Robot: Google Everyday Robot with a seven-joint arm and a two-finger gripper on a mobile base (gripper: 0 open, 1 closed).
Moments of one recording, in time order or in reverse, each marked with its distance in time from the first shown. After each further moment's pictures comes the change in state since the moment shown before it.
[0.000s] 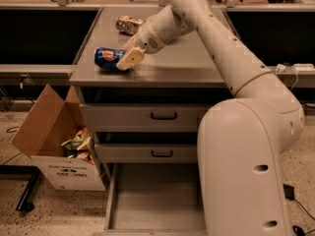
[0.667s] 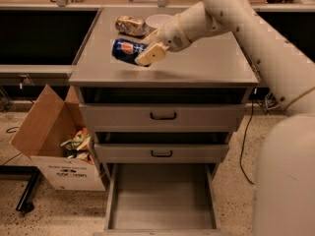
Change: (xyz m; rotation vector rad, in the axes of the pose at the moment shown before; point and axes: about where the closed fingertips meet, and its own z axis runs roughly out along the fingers) arm 0.004 0.026 -0.071 0.123 -0.076 0.010
